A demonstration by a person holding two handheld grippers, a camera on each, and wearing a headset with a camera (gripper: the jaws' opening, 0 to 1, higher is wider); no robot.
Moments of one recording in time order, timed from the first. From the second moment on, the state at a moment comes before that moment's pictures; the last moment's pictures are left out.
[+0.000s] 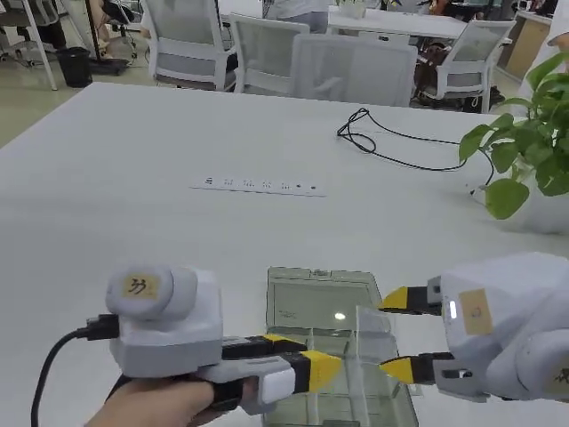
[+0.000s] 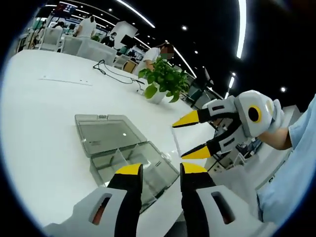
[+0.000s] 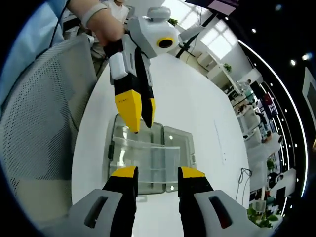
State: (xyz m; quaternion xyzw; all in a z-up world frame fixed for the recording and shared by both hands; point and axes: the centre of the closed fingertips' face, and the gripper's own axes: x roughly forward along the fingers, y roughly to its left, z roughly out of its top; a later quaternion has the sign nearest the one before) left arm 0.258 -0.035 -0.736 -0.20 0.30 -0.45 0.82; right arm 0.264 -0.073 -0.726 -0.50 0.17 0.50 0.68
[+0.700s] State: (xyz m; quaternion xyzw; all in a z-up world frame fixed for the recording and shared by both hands) left arm 0.258 -0.047 -0.734 -0.29 0.32 -0.43 0.79; right arm 0.255 -0.052 -0.735 -0.55 0.15 0.52 0.64
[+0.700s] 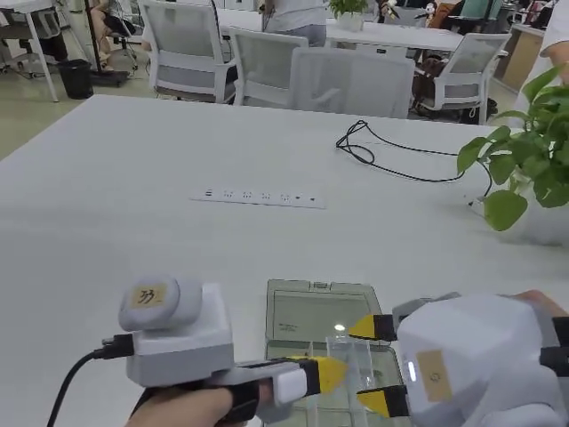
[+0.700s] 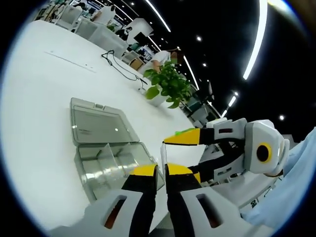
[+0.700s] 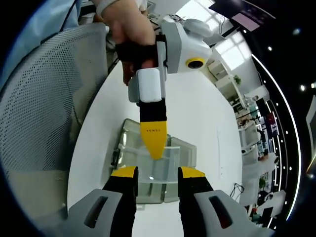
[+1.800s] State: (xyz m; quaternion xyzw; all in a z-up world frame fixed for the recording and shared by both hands) left arm 0.241 -0.029 -0.735 -0.04 0.20 -0.58 0.79; right arm 0.249 -0.053 -0.701 -0.34 0.27 0.62 0.66
